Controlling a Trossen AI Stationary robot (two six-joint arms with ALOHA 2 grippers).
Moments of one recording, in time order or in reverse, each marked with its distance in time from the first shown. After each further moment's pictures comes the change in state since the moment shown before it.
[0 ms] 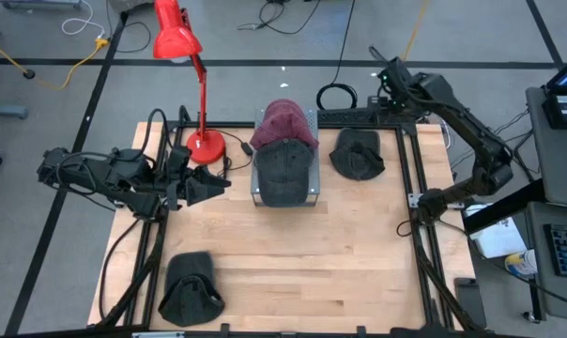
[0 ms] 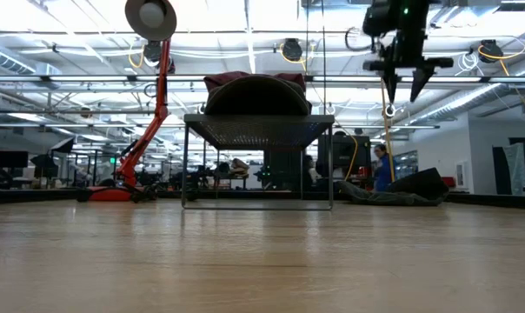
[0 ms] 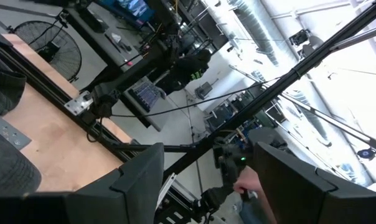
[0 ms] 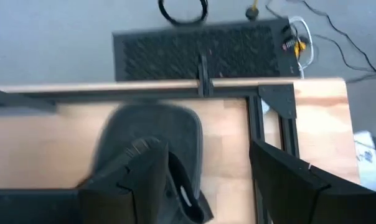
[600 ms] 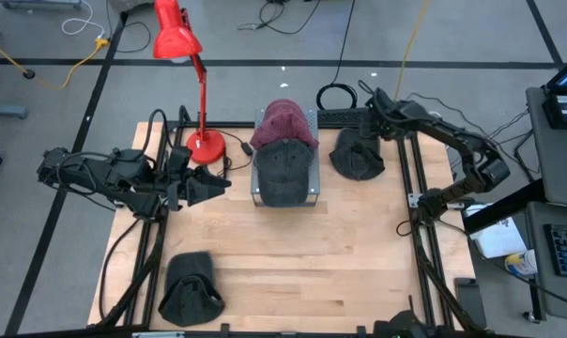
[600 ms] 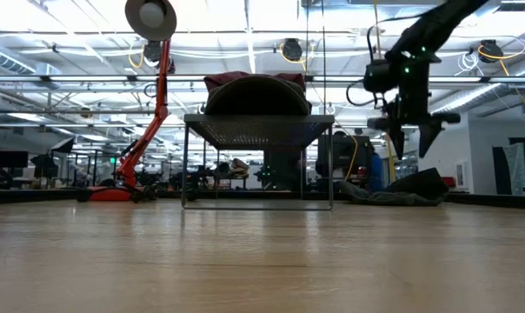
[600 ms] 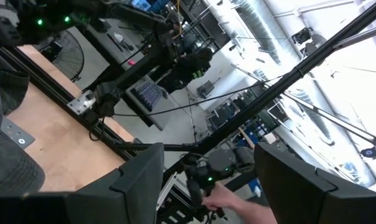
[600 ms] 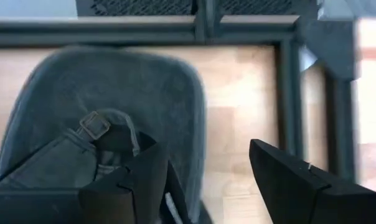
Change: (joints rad) left arm 0.000 0.000 0.000 -0.009 -0.003 0.004; right arm -0.032 0.030 -0.466 0.384 -0.053 0.000
